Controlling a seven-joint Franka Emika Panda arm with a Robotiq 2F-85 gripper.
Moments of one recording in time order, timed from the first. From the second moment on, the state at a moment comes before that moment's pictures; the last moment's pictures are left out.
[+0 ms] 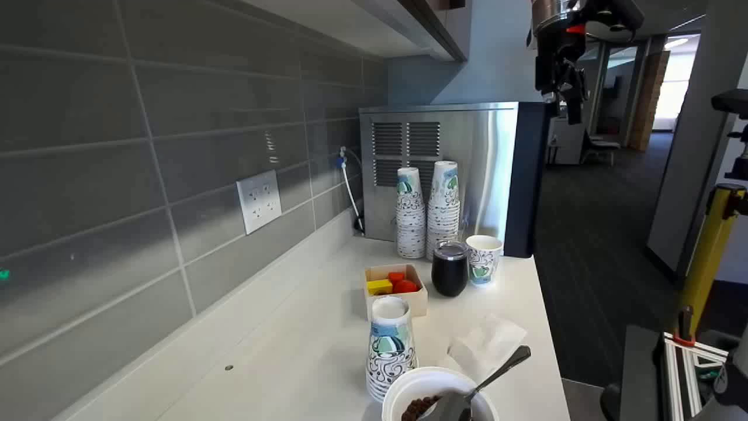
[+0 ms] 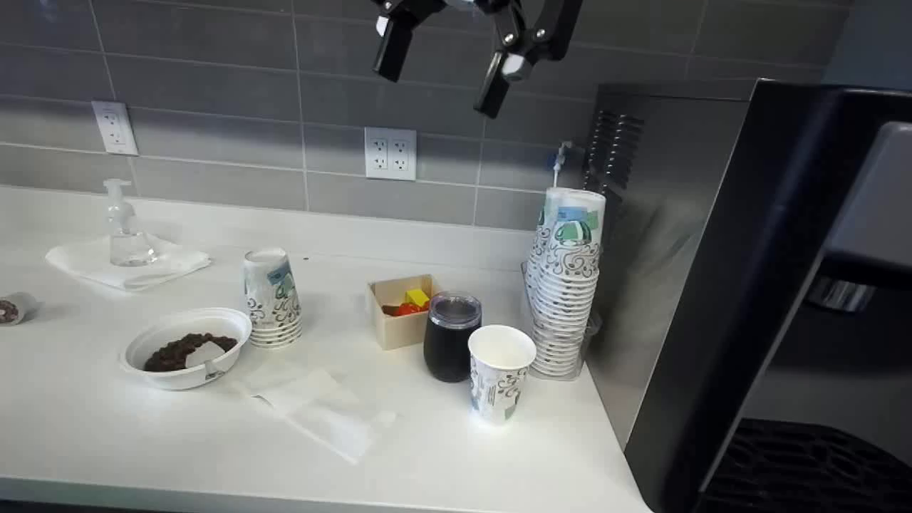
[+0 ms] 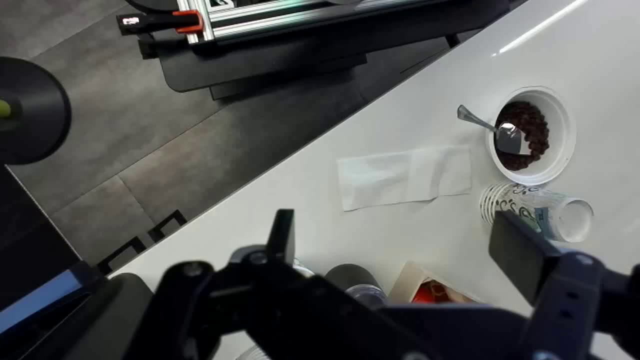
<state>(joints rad) -0.15 -0.48 -0.32 -2.12 -0.02 1.38 -0.19</state>
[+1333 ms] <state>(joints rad) -0.18 -0.30 -0.25 -2.13 0.17 1.47 0.20</state>
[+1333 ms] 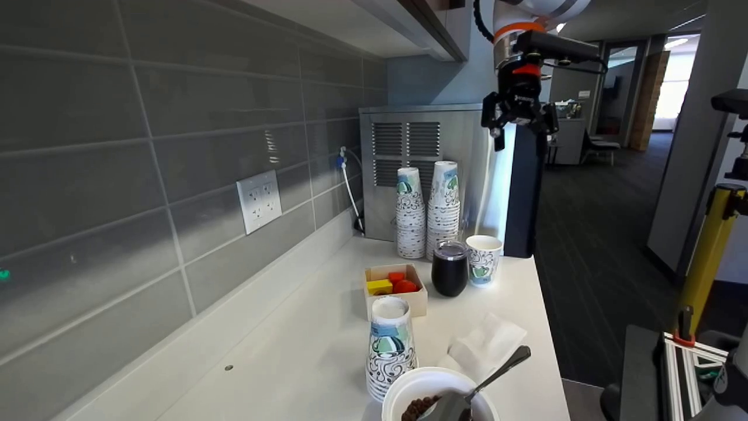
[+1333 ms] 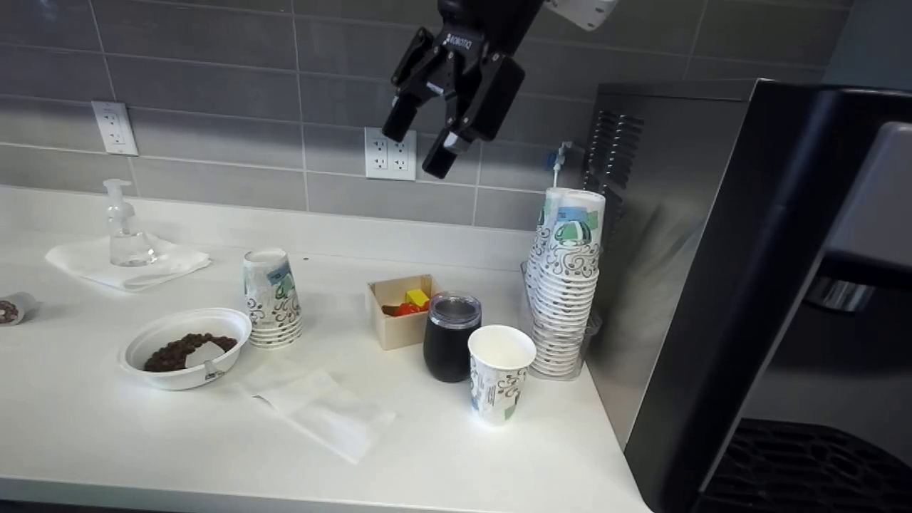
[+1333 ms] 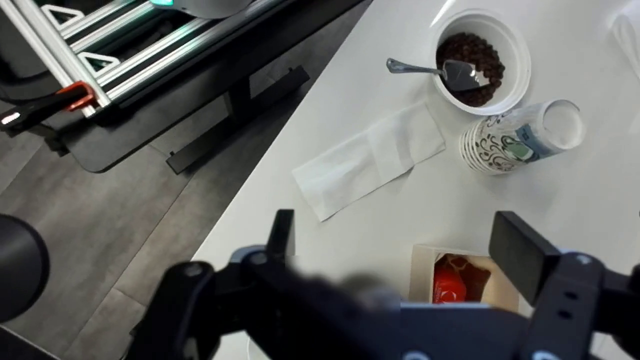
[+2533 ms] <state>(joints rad) -0.19 -0.15 -0.12 -2.39 0.26 2.22 0.78</state>
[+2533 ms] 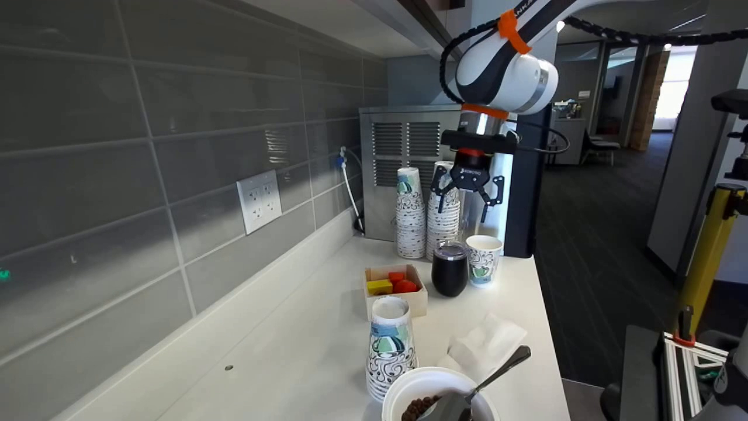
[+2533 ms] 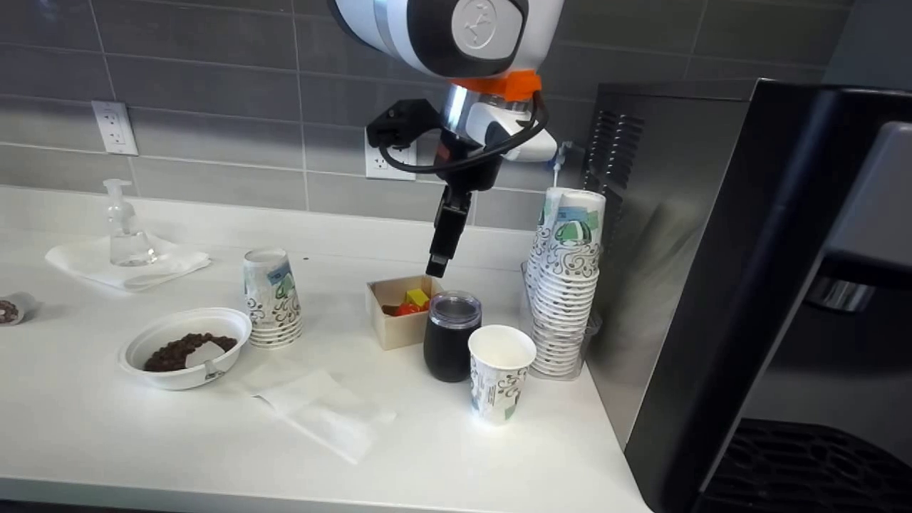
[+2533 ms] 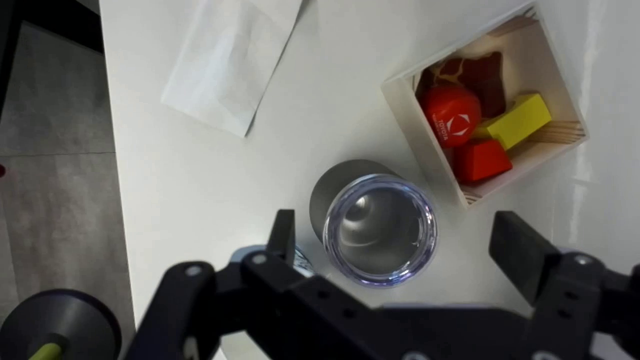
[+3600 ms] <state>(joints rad) -0.17 -0.01 -0.08 -2.39 0.10 2.37 1.15</state>
